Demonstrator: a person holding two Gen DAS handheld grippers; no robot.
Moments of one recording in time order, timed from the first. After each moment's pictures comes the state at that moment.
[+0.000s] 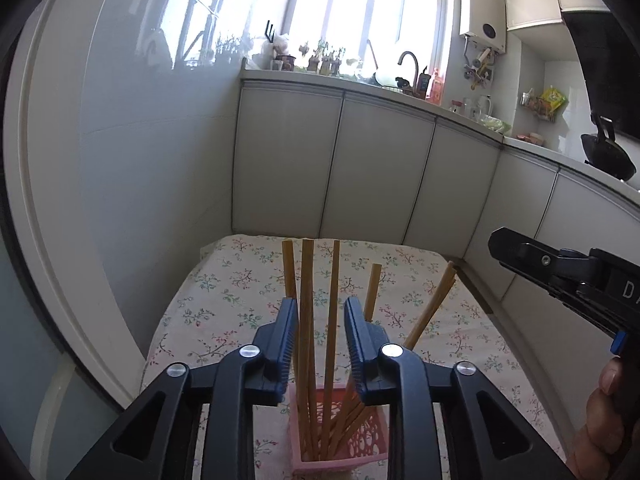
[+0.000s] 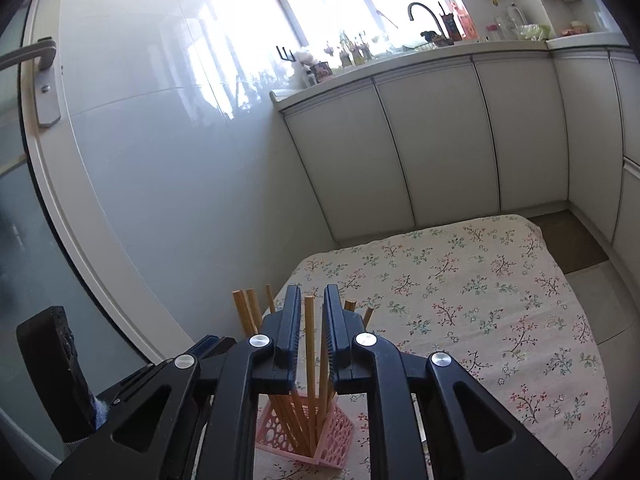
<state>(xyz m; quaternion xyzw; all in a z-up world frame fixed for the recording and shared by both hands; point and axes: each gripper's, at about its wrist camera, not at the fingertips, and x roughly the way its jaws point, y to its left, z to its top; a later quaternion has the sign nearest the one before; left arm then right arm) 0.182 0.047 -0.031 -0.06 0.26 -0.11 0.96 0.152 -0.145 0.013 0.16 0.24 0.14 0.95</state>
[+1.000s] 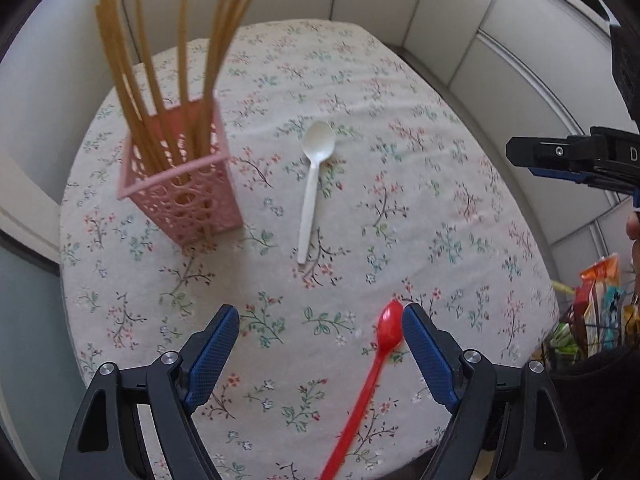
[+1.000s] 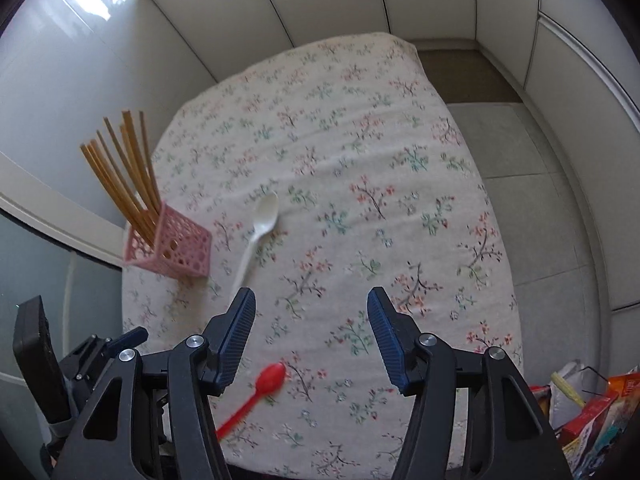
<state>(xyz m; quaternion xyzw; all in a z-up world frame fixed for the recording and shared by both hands) 0.099 -0.051 -0.126 0.08 0.57 -0.22 0.79 0.077 -0.273 -0.058 0.16 0.56 0.02 0.81</state>
